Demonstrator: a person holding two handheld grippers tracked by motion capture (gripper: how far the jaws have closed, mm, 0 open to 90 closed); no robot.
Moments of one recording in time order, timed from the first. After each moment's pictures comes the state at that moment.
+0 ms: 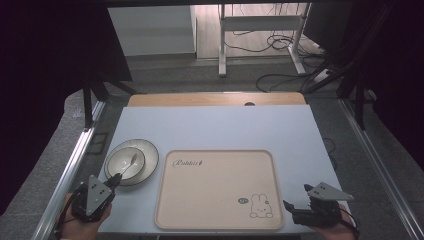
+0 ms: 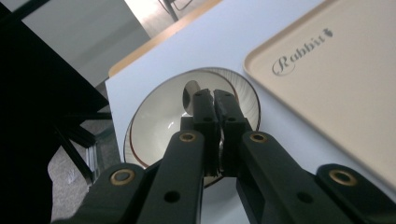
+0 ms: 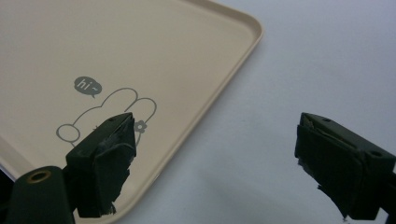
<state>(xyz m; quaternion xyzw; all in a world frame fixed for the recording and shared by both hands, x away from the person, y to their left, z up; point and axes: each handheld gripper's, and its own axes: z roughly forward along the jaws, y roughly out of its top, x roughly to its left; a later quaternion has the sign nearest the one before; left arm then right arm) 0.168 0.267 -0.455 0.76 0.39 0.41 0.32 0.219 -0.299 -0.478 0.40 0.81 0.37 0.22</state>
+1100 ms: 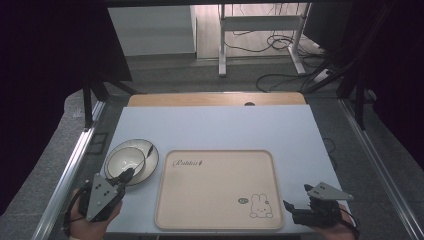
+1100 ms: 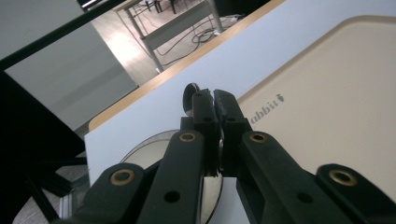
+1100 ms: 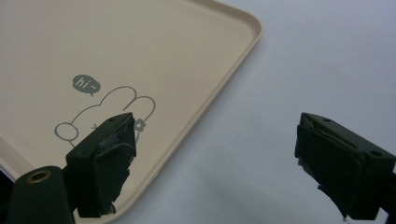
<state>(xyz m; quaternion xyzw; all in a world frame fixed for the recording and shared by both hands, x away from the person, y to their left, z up) 0.168 0.235 -0.427 0.75 0.34 0.40 0.39 0.219 -0.299 -0.479 0.40 0.81 0.36 0.22</state>
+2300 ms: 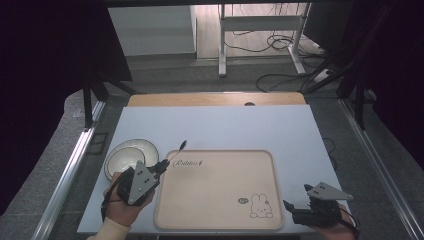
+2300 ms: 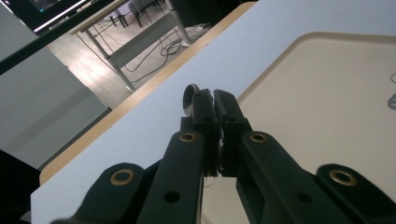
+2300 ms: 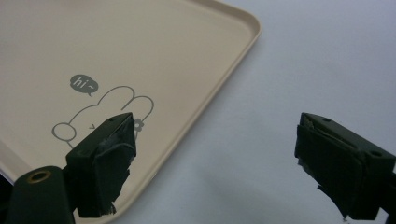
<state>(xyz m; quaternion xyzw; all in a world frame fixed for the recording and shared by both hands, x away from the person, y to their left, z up) 0.208 0.172 -0.424 0.79 0.27 0.38 0.41 0.220 -0.300 -0.479 0.40 0.81 0.36 0.22</state>
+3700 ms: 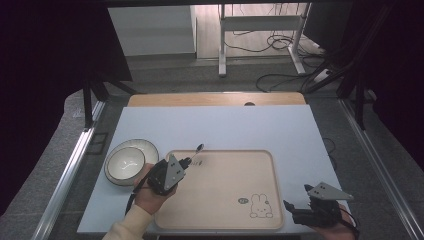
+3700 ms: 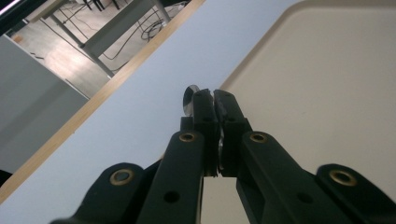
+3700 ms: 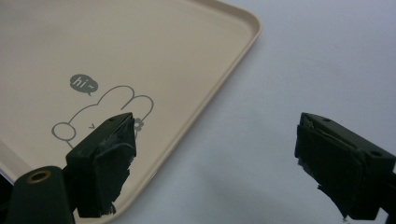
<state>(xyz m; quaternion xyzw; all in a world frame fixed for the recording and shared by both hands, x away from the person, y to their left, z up) 0.250 0.128 -0.456 0.82 0.25 0.35 0.36 0.220 -0.300 -0.480 0.40 0.81 0.36 0.22</state>
